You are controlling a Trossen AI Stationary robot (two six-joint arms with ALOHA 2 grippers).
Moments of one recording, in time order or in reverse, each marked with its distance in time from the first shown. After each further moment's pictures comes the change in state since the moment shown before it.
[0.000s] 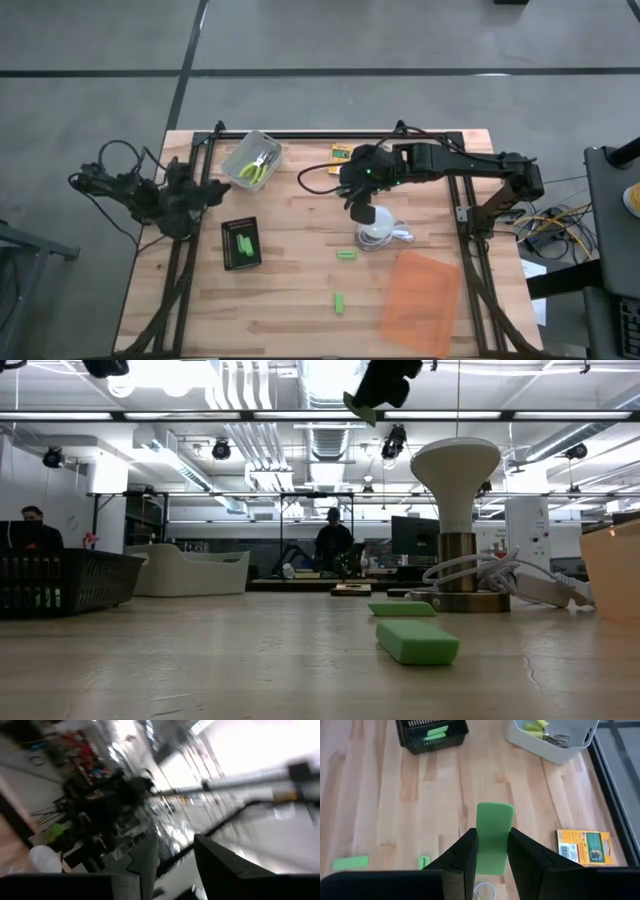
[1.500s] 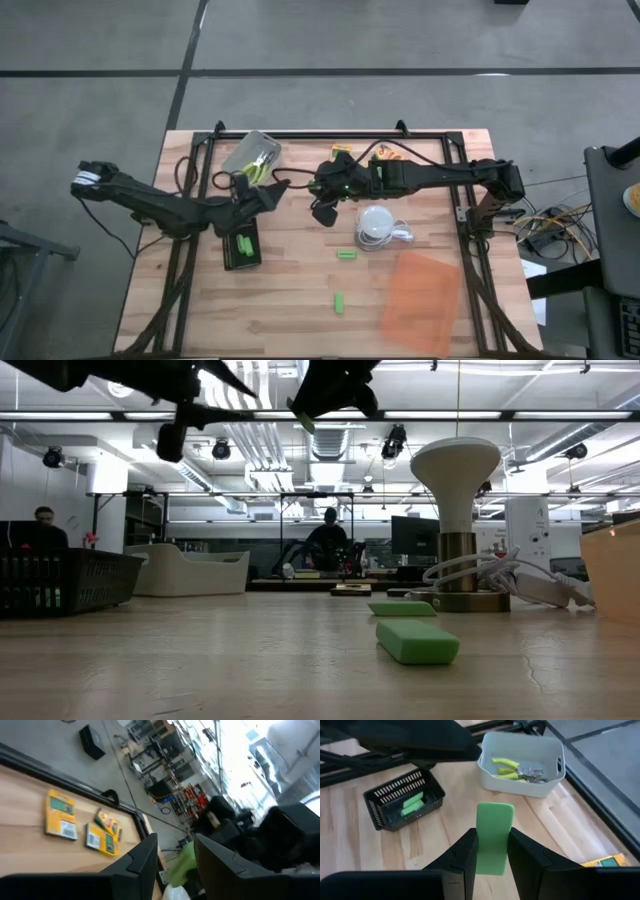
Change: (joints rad) left arm 0.196 0.654 0.092 0.204 -0.347 -0.096; right arm 0.059 0.156 0.015 0.327 0.243 0.270
